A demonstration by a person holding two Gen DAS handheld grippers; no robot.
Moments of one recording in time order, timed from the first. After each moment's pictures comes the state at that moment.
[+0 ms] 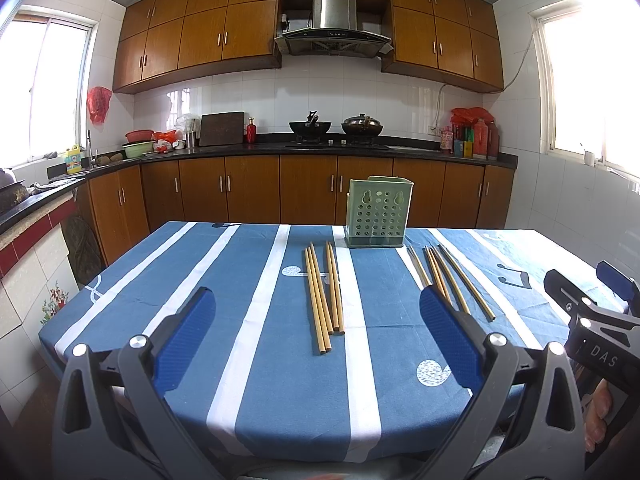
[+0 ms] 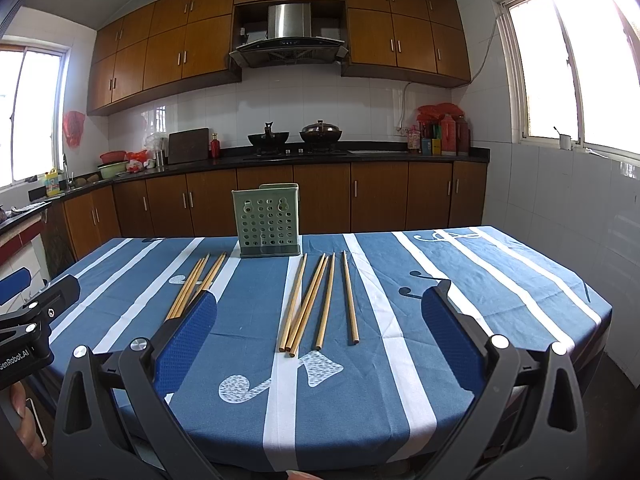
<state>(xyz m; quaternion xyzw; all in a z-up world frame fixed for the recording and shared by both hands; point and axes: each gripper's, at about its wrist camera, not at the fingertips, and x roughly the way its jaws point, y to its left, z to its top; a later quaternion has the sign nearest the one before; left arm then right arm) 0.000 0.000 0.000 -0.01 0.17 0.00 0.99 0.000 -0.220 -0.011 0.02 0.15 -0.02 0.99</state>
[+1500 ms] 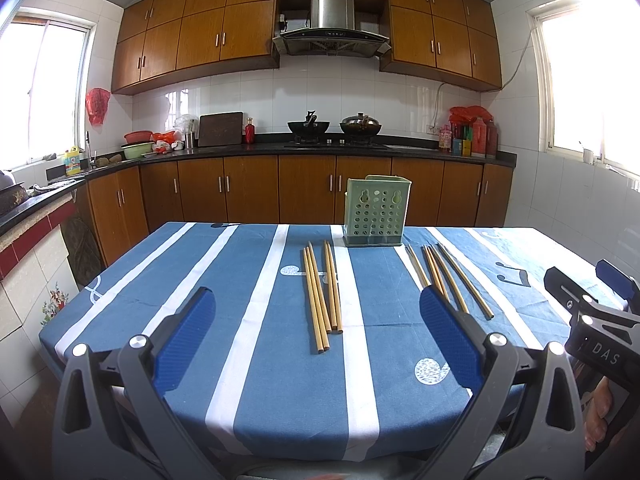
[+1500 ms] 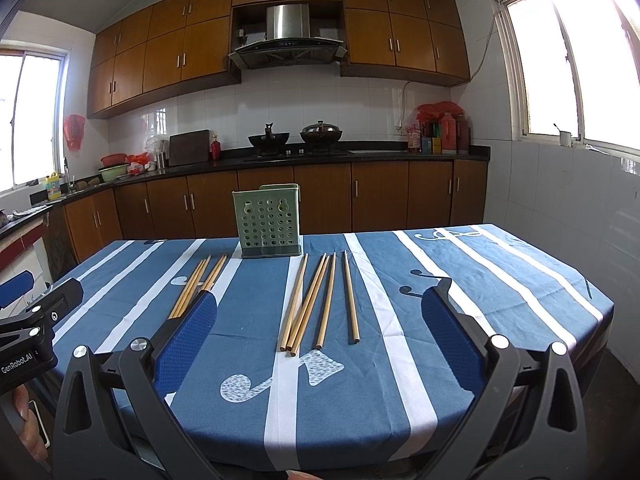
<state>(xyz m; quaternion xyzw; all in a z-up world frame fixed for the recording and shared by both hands) 0.000 0.000 0.000 0.00 0.17 0.00 0.99 -0.001 -0.220 -0.013 0.02 0.15 -0.02 0.99</state>
